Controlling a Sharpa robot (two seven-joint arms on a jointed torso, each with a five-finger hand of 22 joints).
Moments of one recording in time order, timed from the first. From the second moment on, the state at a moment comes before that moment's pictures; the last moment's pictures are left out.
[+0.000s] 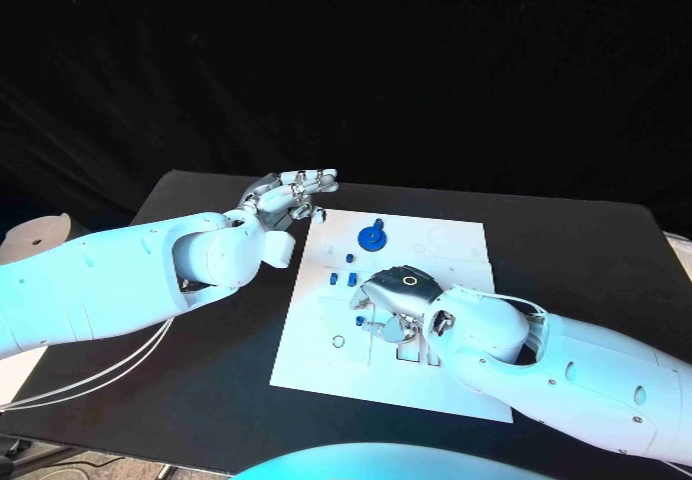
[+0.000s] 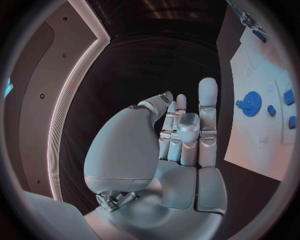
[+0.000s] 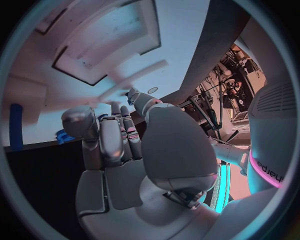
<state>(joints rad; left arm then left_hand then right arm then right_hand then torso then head) 1.17 -0.92 -0.03 1.58 0.20 -0.29 0.39 1.38 -0.16 0.47 0.04 0.12 1.08 0.16 0.09 0.07 1.23 0.08 0.15 0.10 1.36 -0.01 1.22 0.83 0.15 1.33 0.09 0.63 0.80 0.98 -0.62 0.00 1.66 -1.87 -0.16 -0.22 1.36 -0.17 0.43 0.06 0.05 1.01 0.14 0.06 0.07 1.00 0.11 0.07 0.06 1.46 0.01 1.24 1.17 0.12 1.33 0.11 1.13 0.88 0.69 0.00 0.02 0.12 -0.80</state>
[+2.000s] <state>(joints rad) 1.17 -0.92 -0.03 1.57 0.19 -0.28 0.38 1.38 -0.16 0.47 0.04 0.12 1.08 0.16 0.09 0.07 1.23 0.08 0.15 0.10 1.36 0.00 1.21 0.83 0.15 1.33 0.09 0.63 0.80 1.06 -0.84 0.03 1.70 -1.77 -0.11 -0.27 1.49 -0.09 0.21 0.16 0.05 1.08 0.10 0.07 0.07 1.10 0.07 0.14 0.06 1.47 -0.02 1.27 1.17 0.12 1.38 0.09 1.16 0.94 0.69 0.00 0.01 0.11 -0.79</state>
